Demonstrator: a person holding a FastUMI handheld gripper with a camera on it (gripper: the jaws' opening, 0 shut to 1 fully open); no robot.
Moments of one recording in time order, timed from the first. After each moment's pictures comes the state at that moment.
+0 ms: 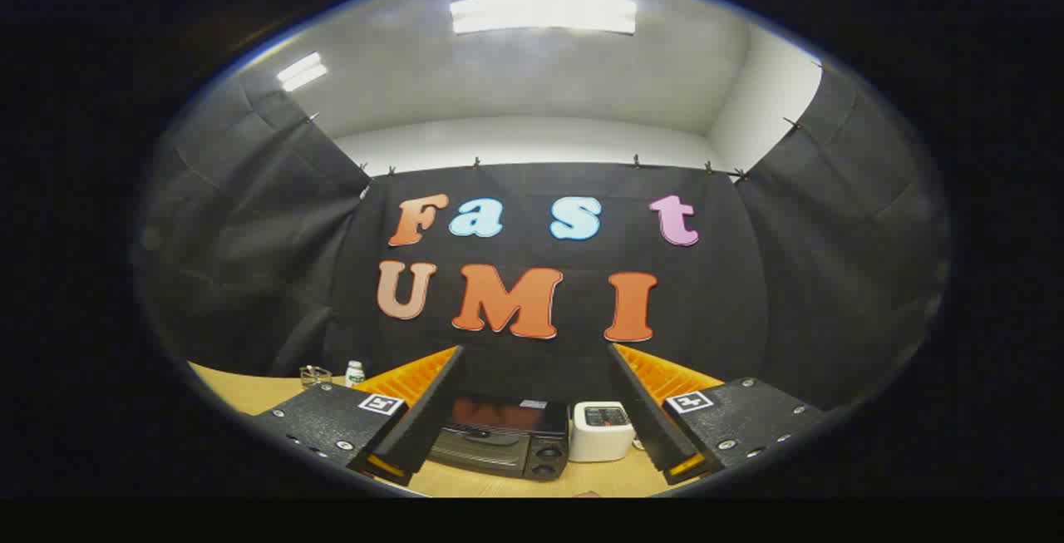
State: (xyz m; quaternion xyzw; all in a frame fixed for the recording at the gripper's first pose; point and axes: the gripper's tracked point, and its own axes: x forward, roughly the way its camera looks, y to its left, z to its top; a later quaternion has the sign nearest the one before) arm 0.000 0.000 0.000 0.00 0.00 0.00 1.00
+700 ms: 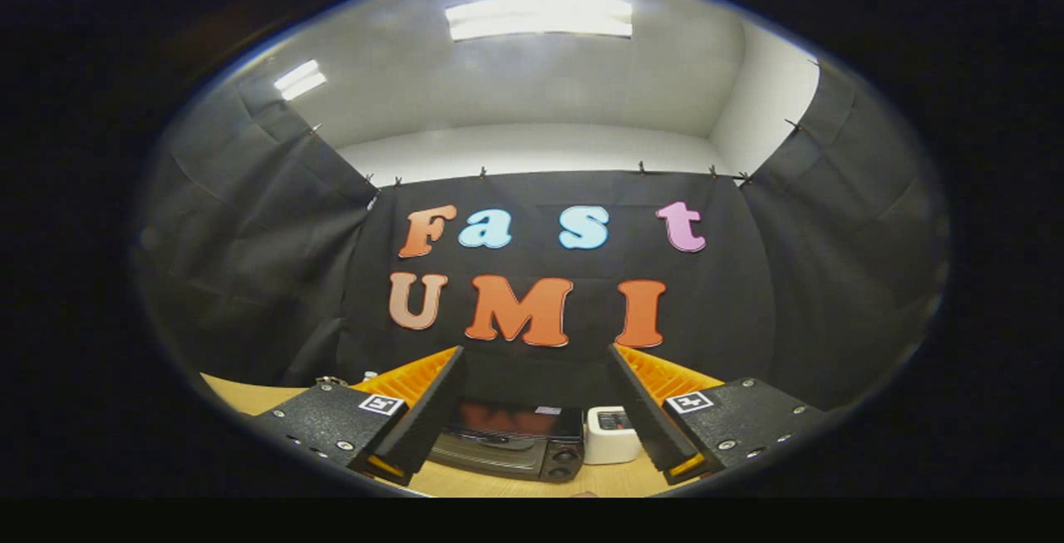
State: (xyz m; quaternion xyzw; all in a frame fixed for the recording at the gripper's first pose) arm -0.006 0.010 0.017 0.01 0.00 0.01 1.00
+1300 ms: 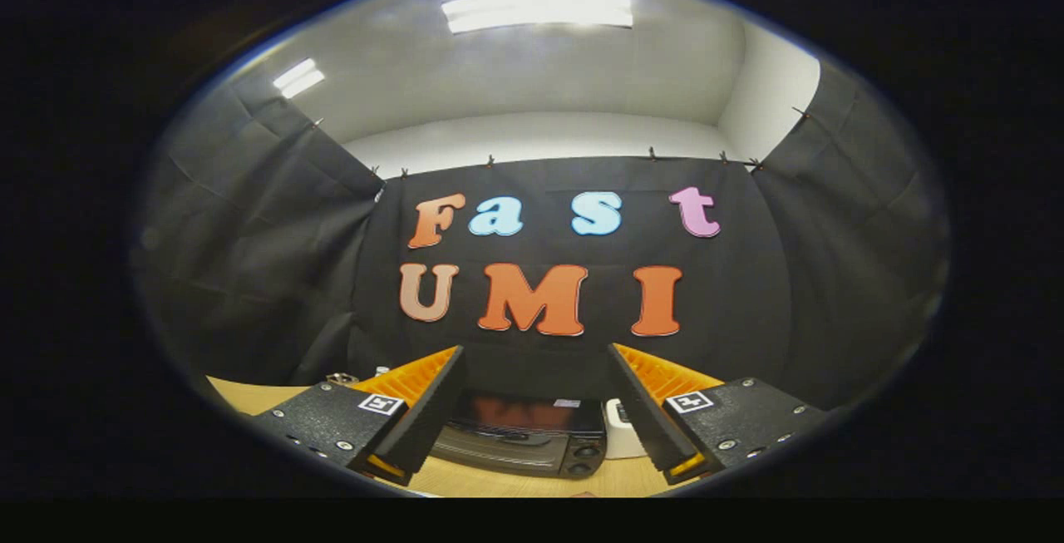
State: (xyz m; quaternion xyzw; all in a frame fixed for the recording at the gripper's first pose) arm 0.008 0.038 -0.001 0.02 0.02 0.03 1.00
